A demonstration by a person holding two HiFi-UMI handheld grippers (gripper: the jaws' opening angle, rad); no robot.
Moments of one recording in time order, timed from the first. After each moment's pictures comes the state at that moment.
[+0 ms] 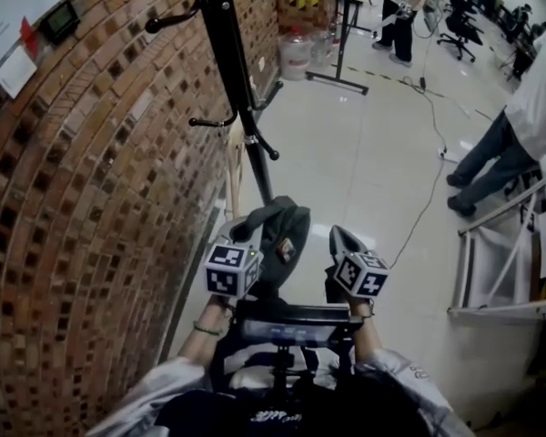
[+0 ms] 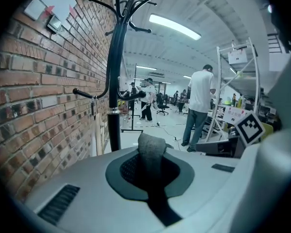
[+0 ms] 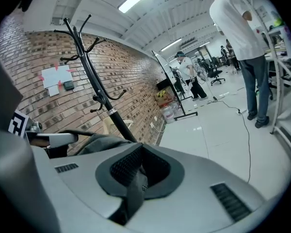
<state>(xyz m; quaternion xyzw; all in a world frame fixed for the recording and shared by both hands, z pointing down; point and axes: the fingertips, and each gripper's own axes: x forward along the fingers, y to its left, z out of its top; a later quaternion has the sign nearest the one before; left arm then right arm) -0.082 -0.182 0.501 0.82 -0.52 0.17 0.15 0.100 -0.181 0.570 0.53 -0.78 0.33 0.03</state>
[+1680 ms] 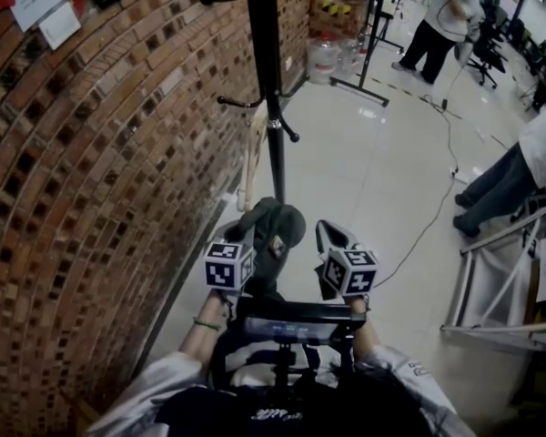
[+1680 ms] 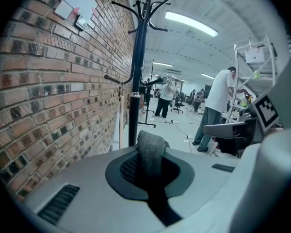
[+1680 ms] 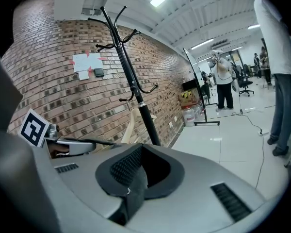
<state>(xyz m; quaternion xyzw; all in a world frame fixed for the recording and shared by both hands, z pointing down) -0.135 -0.129 0.552 0.76 -0.60 0.17 0.20 0.032 -0.148 0.541 0.44 -0.86 0.25 0.09</state>
